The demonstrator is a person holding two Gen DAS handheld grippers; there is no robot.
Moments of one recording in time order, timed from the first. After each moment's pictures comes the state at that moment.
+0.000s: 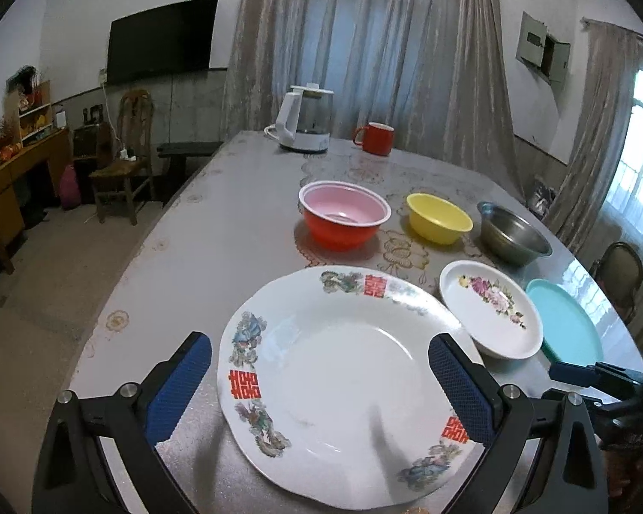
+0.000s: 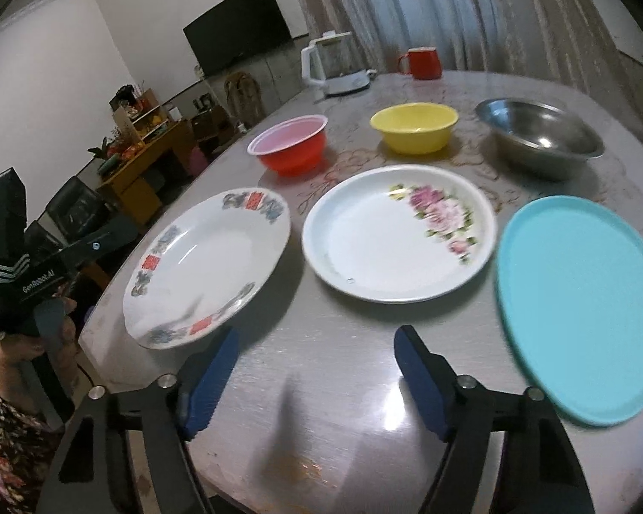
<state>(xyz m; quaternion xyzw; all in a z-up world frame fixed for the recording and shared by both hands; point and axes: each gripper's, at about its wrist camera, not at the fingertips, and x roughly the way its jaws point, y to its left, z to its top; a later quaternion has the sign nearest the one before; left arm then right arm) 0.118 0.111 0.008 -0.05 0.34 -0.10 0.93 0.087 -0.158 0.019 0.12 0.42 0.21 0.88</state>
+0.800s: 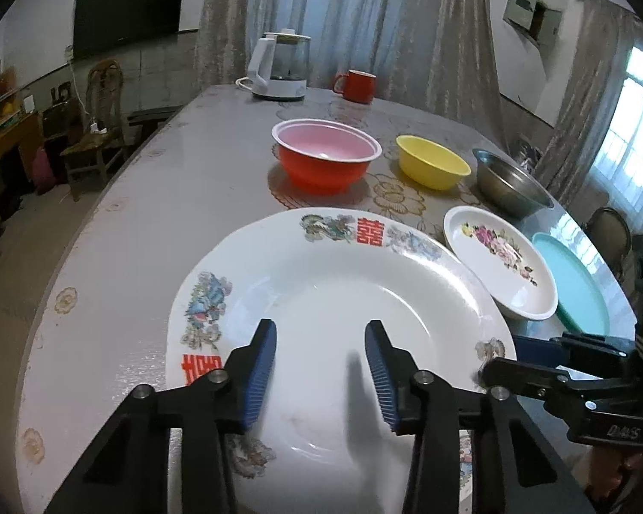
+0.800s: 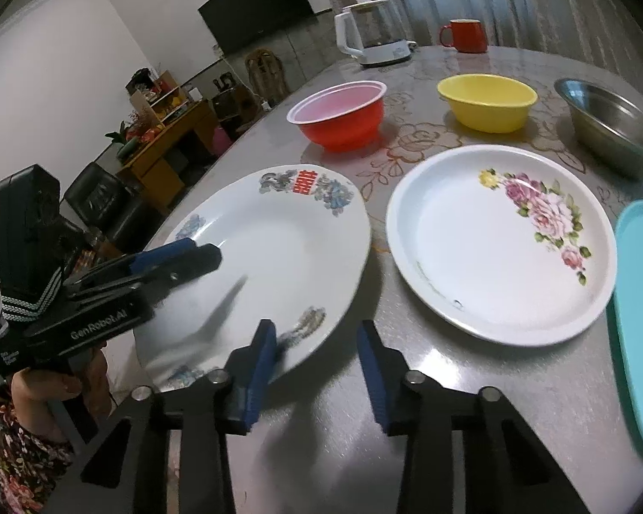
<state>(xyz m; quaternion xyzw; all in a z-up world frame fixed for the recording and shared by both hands) 0.145 0.100 -0.032 -0.03 0.41 -0.14 0.90 0.126 -0.099 0.002 0.12 0.44 0.25 0.85</state>
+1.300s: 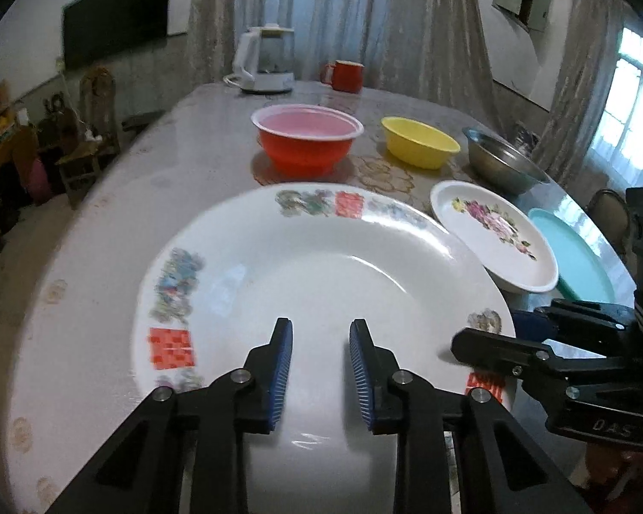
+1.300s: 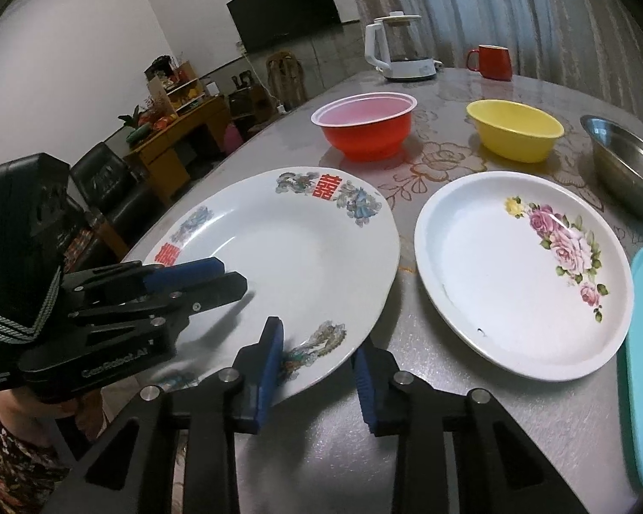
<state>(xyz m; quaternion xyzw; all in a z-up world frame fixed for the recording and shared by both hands) 0.130 0.089 -0.037 0.00 0.40 -0.14 0.91 0.125 -0.082 -0.002 0.07 0.42 0.27 0.87</state>
